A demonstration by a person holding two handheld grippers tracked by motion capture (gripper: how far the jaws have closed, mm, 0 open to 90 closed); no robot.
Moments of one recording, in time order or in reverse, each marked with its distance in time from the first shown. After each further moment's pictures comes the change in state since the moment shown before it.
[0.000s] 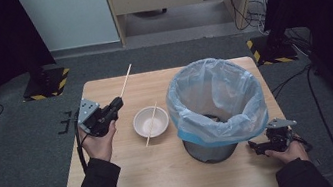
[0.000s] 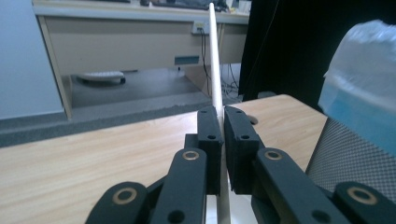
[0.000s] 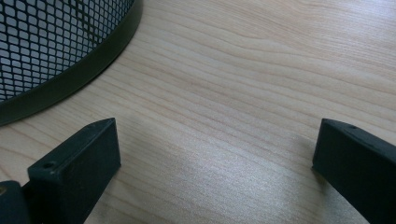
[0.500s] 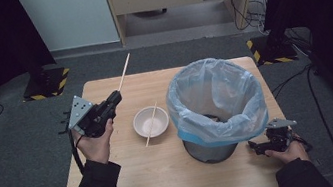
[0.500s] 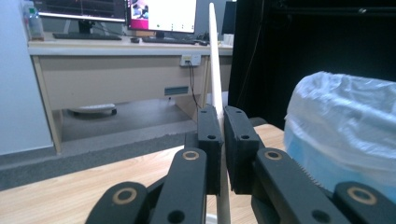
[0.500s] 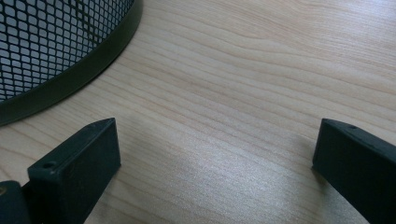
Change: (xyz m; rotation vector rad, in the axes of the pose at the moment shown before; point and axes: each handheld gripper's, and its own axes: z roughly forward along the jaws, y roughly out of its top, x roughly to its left) left arm -0.018 0.028 -0.022 -0.117 -0.042 0.035; right arm 0.000 0.000 0.000 0.000 0.000 0.000
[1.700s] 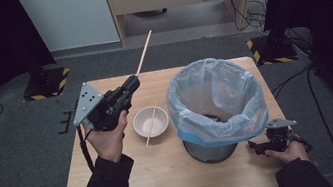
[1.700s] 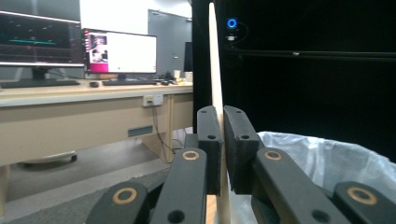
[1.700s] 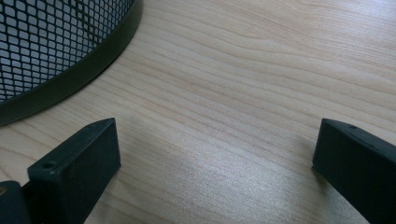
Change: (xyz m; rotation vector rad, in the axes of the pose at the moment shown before) left arm -0.060 0.055 0.007 -0.138 -0.166 0.039; right arm 0.000 0.000 0.000 0.000 0.000 0.000
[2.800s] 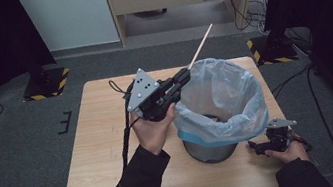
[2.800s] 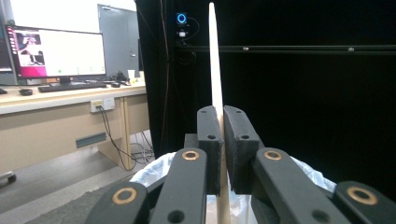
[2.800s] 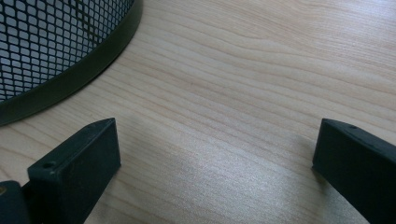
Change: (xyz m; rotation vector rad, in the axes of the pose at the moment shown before) left arm -0.070 0.004 0.069 0.021 -0.169 0.017; right arm 0.000 0.000 0.000 -0.001 0.001 0.003
